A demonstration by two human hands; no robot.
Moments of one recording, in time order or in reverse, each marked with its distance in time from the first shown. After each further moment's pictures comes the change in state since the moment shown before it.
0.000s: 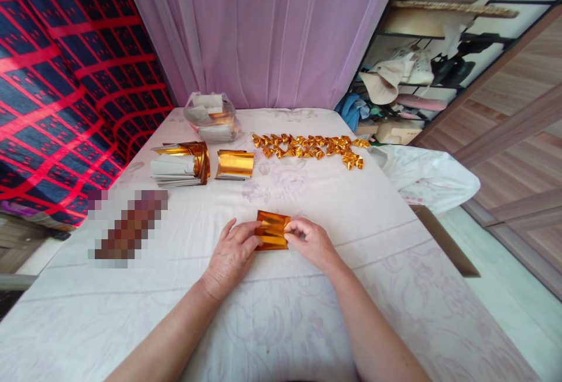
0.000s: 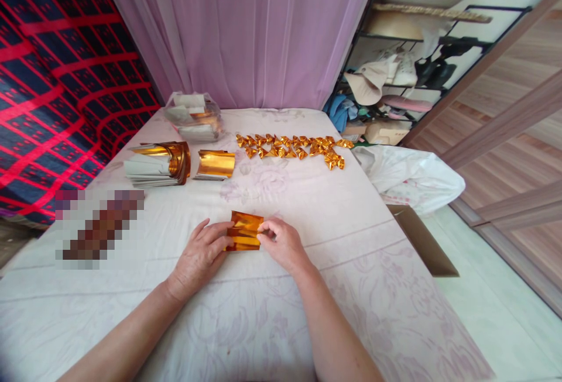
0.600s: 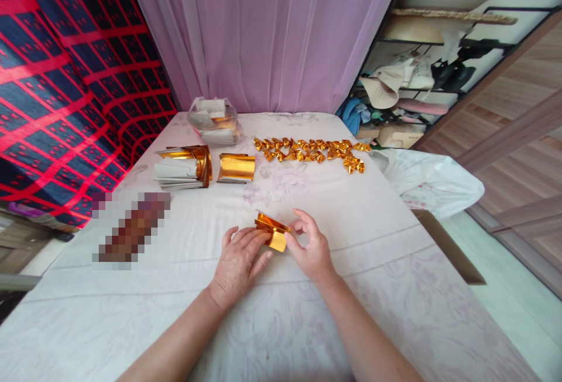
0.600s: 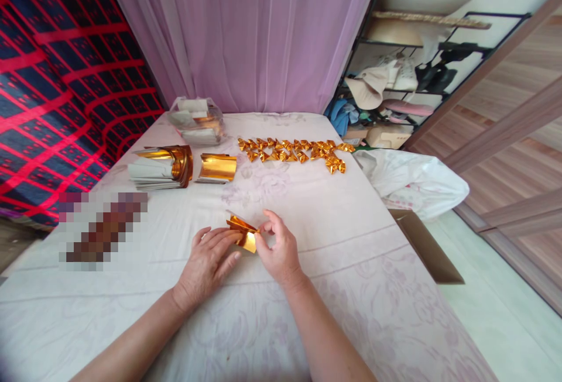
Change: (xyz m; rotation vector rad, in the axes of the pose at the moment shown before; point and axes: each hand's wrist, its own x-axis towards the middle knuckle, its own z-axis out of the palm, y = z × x) left_hand 0.002 0.018 -0.001 -0.188 0.003 -0.131; right_hand -0.009 -0.019 0.016 -0.014 0.391 -0.254
